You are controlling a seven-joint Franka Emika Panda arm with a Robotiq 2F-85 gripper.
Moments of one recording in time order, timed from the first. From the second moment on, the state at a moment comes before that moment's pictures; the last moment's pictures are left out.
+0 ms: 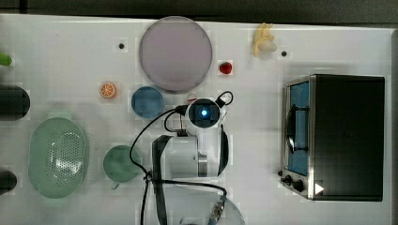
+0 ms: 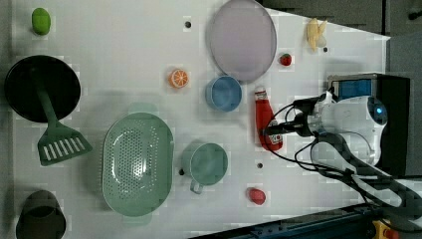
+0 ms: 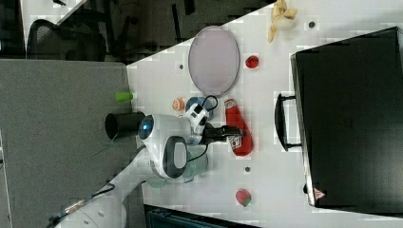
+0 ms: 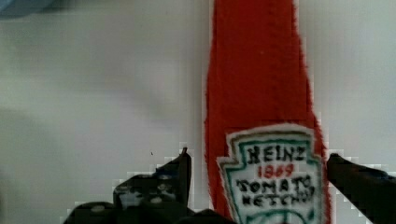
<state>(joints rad) -0.09 0.37 0.10 -2.36 -0.05 0.97 -0.88</state>
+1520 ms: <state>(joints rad) -0.09 -0.17 0.23 -2.06 0.01 0.41 -0.73</state>
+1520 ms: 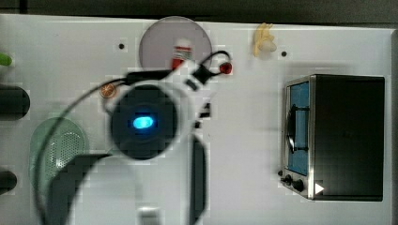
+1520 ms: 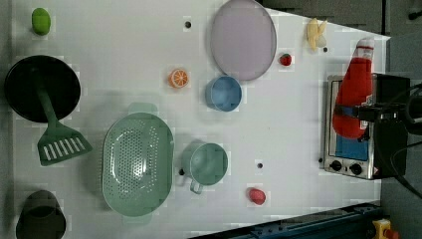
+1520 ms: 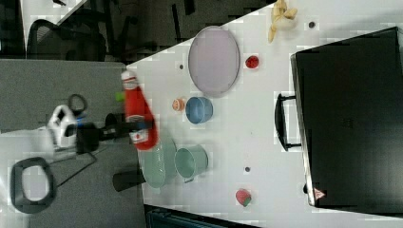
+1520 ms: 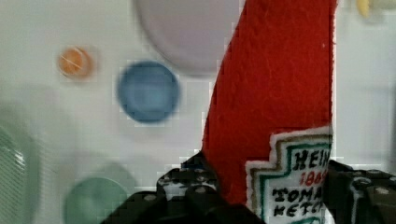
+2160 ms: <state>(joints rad) 0.04 0.08 0.66 -2.09 0.01 0.57 -0.15</state>
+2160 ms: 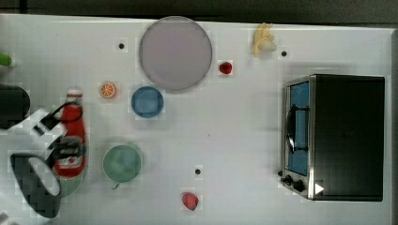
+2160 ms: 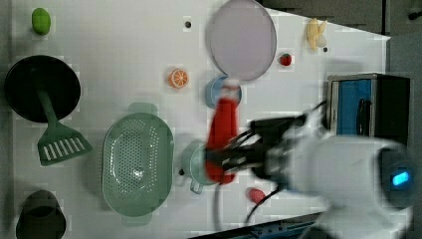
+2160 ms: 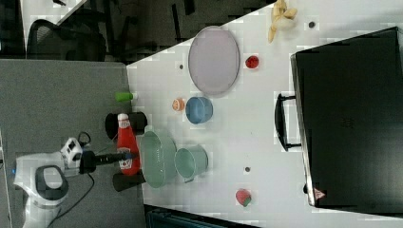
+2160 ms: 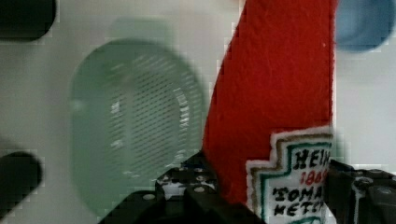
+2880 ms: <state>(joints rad) 0.10 0.40 0.73 -2.09 -0.01 0.81 0.18</state>
